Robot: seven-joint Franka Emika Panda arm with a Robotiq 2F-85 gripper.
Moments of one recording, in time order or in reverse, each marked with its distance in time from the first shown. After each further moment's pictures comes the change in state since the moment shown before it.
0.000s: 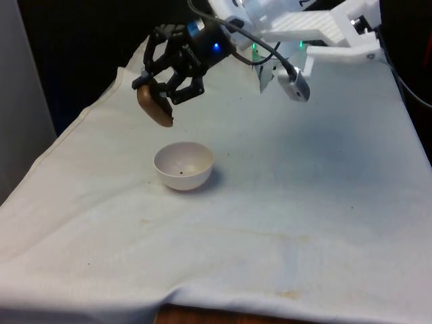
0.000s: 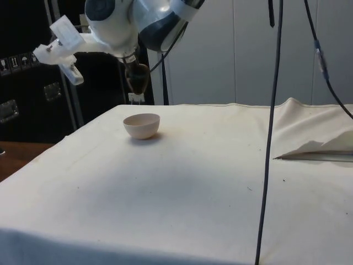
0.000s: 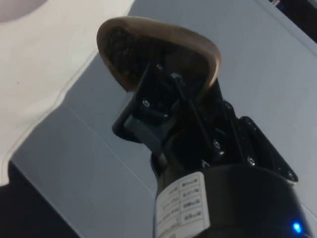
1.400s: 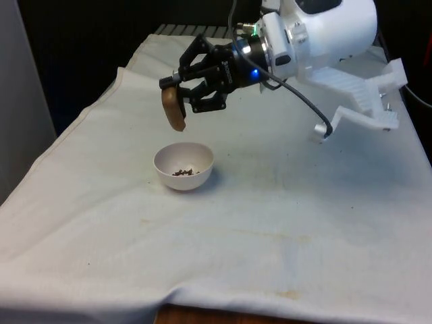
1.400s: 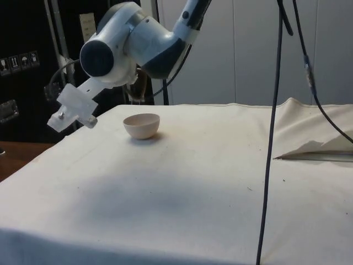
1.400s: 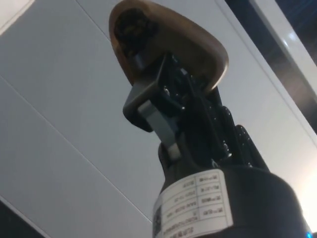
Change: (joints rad) arm 0.008 0.082 0.168 -0.018 -0.283 -0.333 0.232
